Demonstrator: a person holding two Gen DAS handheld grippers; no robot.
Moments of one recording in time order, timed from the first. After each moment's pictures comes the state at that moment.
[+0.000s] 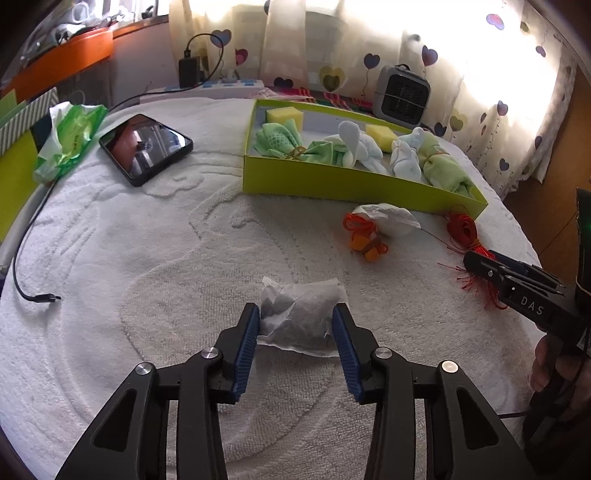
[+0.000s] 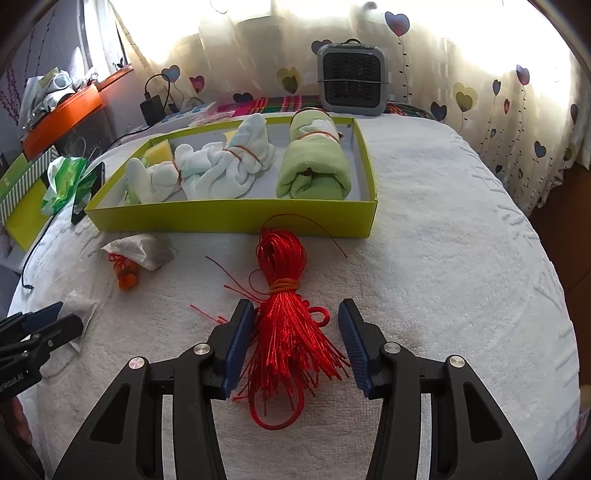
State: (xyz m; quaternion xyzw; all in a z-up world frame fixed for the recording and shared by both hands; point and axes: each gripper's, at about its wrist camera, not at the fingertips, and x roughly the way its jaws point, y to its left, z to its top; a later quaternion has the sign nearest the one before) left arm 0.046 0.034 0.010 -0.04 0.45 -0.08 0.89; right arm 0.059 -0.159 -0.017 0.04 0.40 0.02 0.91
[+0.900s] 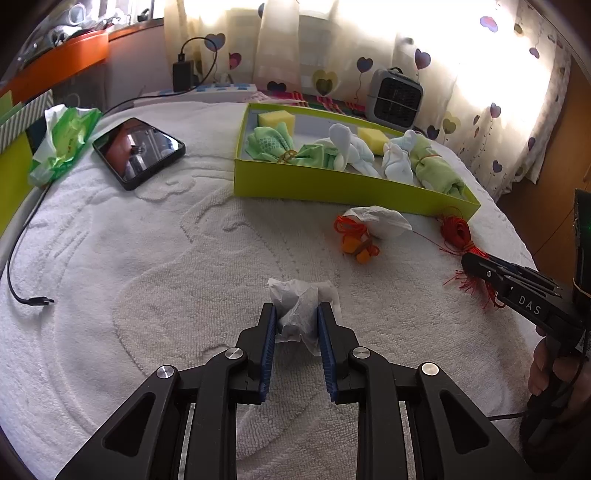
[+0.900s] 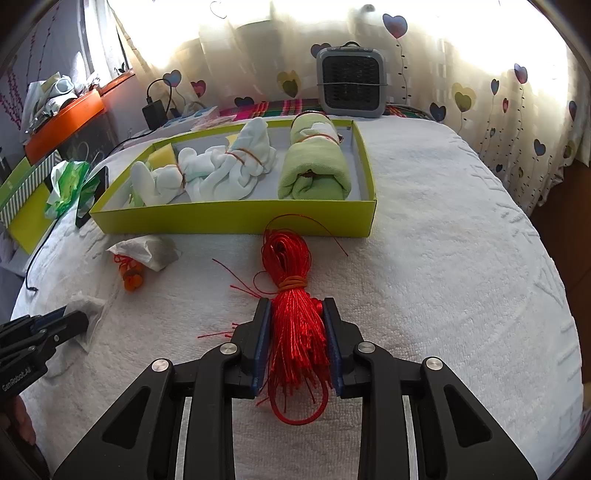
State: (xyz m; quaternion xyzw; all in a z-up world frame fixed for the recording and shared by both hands) left arm 0.045 0.031 0.010 -0.04 0.44 -0.09 0.89; right arm 0.054 -0.160 -0.016 0.05 0.40 0.03 0.92
